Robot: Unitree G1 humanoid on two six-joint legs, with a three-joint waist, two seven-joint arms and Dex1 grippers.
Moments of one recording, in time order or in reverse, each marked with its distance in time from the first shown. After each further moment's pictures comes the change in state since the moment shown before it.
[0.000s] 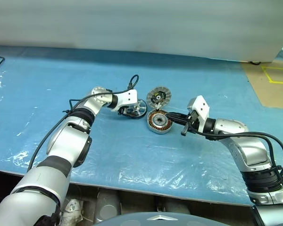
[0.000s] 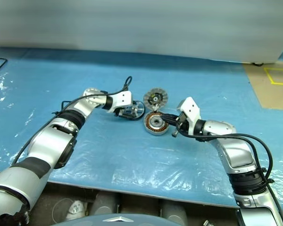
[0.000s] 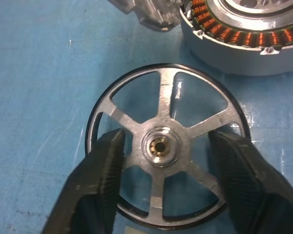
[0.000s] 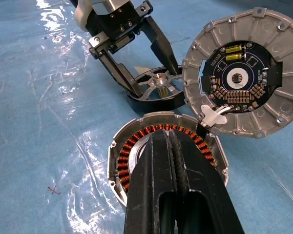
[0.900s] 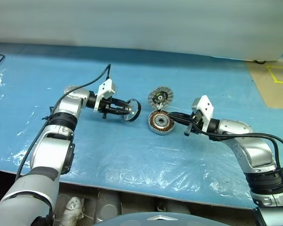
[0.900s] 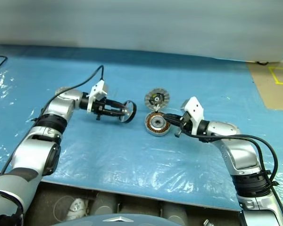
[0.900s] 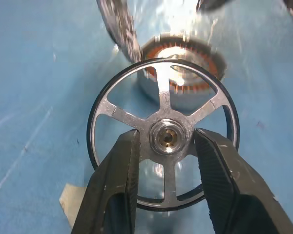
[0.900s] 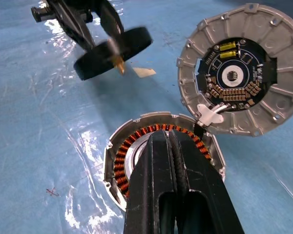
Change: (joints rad) left arm 0.191 0.129 0.243 -0.448 -0.392 0.436 -0.453; right arm 0.026 -0.018 -0.034 -0.015 0.043 0.005 0.017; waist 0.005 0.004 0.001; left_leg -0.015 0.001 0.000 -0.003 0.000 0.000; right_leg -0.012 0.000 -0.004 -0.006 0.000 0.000
